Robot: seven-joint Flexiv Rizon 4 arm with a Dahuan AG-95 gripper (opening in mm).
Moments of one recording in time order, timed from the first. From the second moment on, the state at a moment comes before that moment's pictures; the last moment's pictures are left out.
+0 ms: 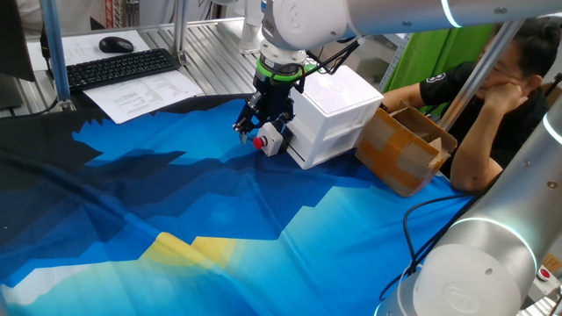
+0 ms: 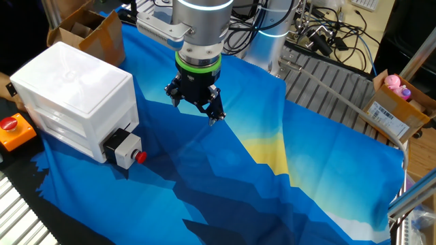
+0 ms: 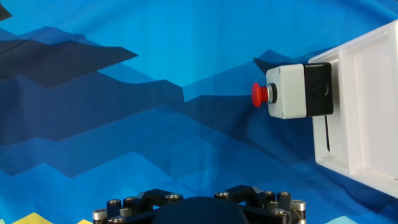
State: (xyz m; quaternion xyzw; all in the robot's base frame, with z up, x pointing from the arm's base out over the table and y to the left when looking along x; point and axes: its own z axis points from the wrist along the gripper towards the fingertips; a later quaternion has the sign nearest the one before) arm 0.500 0.000 0.170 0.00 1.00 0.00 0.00
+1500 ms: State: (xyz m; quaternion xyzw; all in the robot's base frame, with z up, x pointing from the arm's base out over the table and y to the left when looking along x) arm 0.507 0.040 0.144 0.13 0.99 0.05 -0.09
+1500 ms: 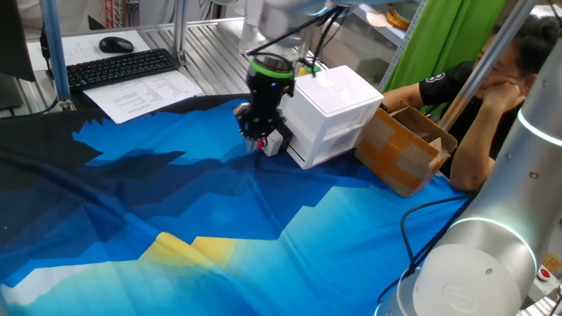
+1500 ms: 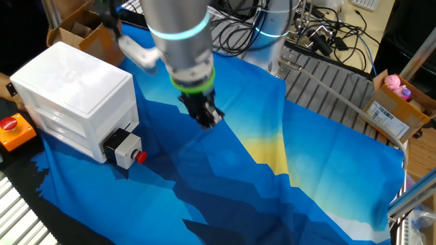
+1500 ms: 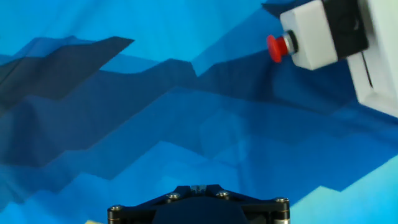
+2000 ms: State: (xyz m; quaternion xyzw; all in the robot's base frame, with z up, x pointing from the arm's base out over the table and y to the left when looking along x) arm 0.541 0.043 0.130 0.07 0.99 -0.05 -0.05
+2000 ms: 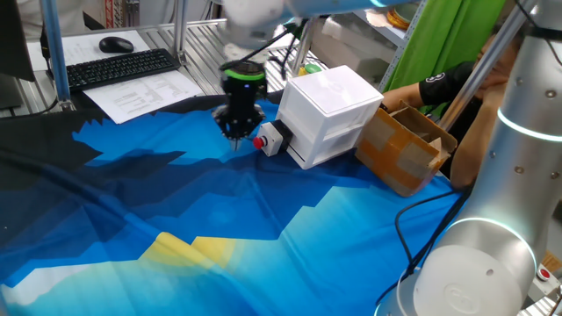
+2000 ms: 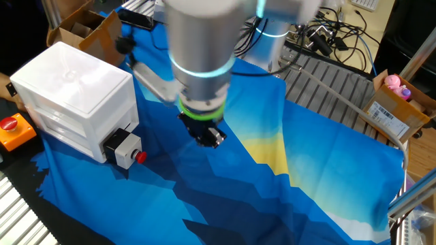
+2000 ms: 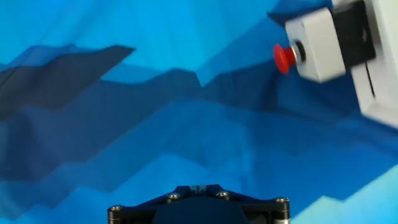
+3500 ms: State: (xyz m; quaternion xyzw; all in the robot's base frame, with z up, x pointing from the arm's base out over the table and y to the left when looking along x) arm 0.552 0.032 0.124 -0.01 1.00 -0.03 -0.05
